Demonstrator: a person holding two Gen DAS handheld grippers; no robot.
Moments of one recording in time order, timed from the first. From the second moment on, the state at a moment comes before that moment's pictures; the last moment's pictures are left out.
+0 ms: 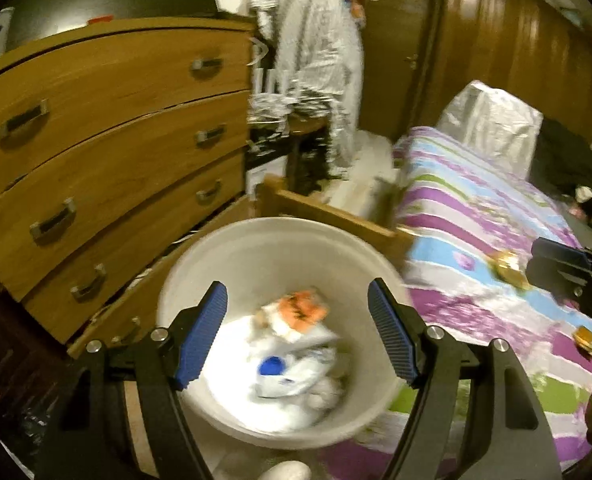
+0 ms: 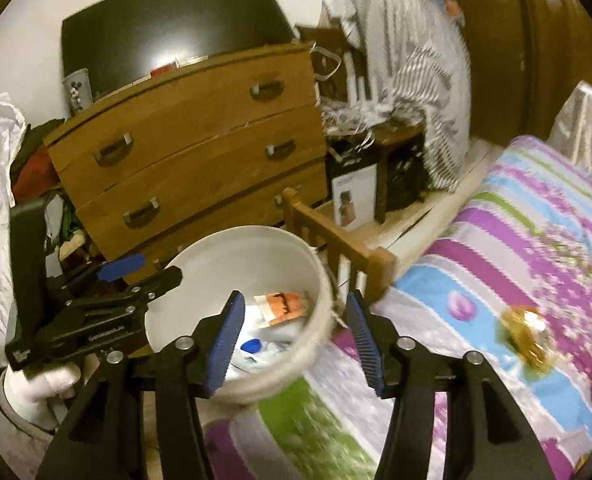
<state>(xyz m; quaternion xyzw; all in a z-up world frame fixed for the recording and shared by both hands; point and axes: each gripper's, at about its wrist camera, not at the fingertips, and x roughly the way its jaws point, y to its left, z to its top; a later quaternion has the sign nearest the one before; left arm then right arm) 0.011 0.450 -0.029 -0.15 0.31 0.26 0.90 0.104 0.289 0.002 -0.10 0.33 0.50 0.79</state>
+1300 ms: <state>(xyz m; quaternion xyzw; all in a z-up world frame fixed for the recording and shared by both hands) 0.165 0.129 -0.114 -0.07 0.46 -0.06 0.88 0.285 -0.155 -0.147 0.00 0.42 0.26 0.87</state>
